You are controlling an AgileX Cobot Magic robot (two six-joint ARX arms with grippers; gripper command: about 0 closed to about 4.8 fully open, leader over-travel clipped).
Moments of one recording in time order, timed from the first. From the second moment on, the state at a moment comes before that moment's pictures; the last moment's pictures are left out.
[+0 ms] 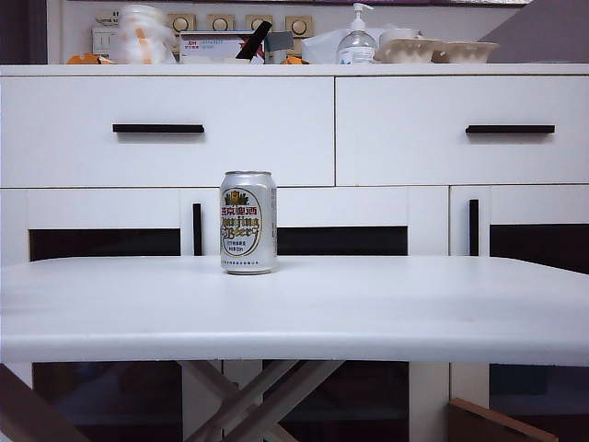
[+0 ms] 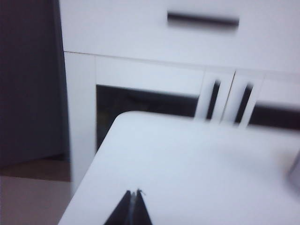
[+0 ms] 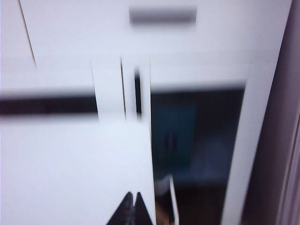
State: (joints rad) left arm -0.03 0.01 0.06 0.01 -0.09 -0.14; right arm 0.07 0.00 0.14 -0.08 0.11 0.04
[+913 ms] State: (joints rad) left arm -0.03 0.56 0.81 -0.16 -0.04 -0.15; right arm 0.07 0.61 0.72 -0.07 -0.40 0.18
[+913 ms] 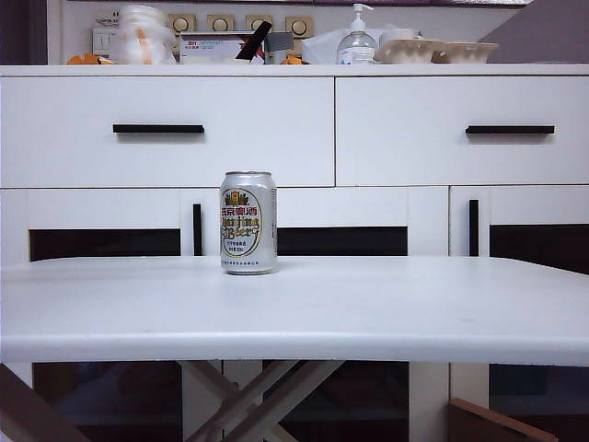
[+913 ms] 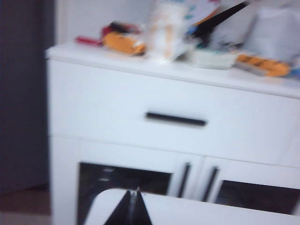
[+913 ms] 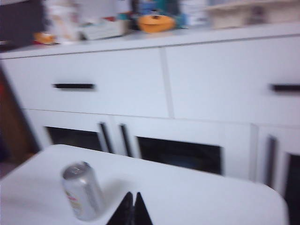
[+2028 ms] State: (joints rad) left arm -0.04 0.88 1.26 -0.48 0.32 0.03; right arm 0.45 1.25 0.82 0.35 -0.36 0.05
